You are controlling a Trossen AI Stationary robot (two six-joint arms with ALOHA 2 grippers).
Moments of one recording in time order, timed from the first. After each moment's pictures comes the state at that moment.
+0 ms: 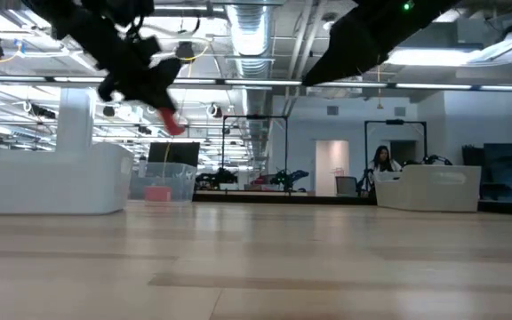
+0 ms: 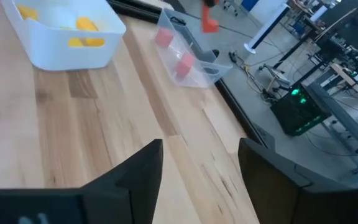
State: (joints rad) left arm 0.29 1.05 0.64 -0.15 -0.66 -0.42; right arm 0.35 1.50 0.91 -0.04 0.94 0.03
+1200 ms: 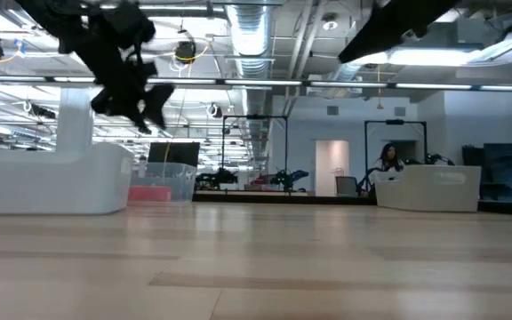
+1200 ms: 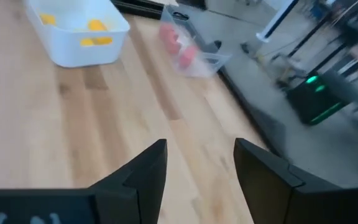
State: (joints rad) left arm 0.55 1.08 0.64 -0.25 -0.49 -0.33; right arm 0.42 1.33 0.91 -0.31 0.94 0.19
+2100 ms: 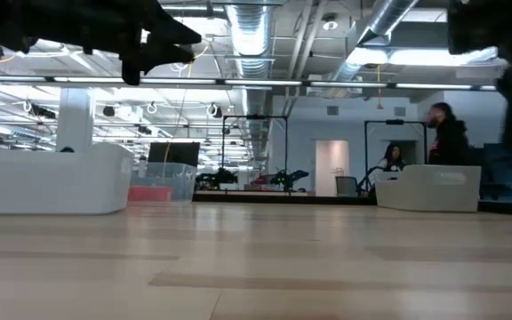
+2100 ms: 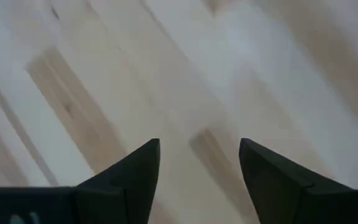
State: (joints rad) left arm -0.15 1.07 0.35 0.76 -0.60 -0.17; right arm 0.65 1.41 0.91 -0.82 0.33 1.25
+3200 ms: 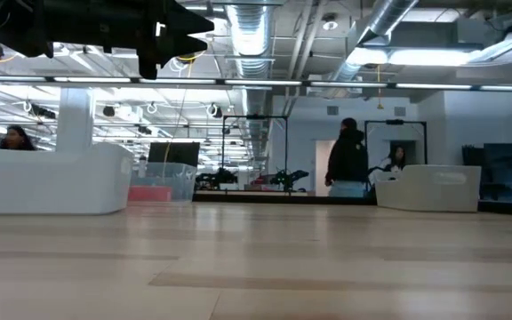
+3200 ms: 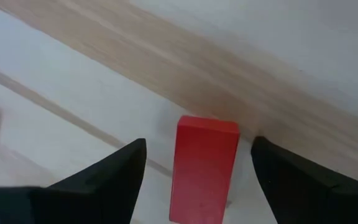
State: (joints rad) left arm -0.08 1.18 0.38 0.96 -0.49 -0.09; right arm 1.12 1.62 0.79 -0.57 0.14 2.24
